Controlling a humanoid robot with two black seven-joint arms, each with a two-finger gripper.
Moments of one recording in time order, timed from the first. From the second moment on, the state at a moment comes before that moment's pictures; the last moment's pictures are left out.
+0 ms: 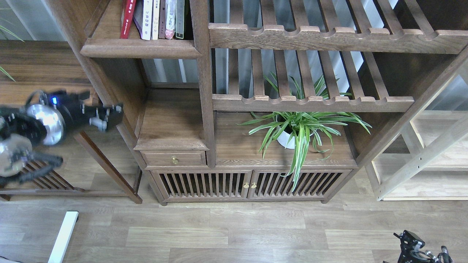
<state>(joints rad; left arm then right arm) -0.91 0.96 -0.26 -1.78 0.22 0.49 0.34 0.15 -0.31 -0.50 0.05 -0.50 -0.26 0.49</state>
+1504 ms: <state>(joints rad) 0.00 0.04 0.06 -0.63 0.26 0.49 -0.04 0.13 -0.19 -0.49 0.00 -0.38 -0.26 0.49</state>
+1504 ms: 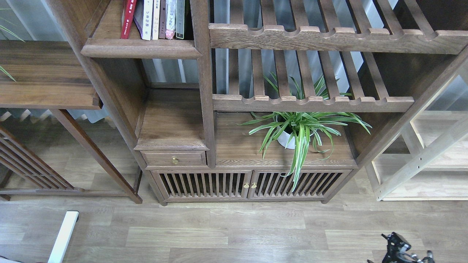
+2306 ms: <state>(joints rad) 0.05 0.00 0.06 -0.37 0.14 0.18 0.03 0.10 -0.09 -0.41 0.00 -0.32 -0.23 0.49</state>
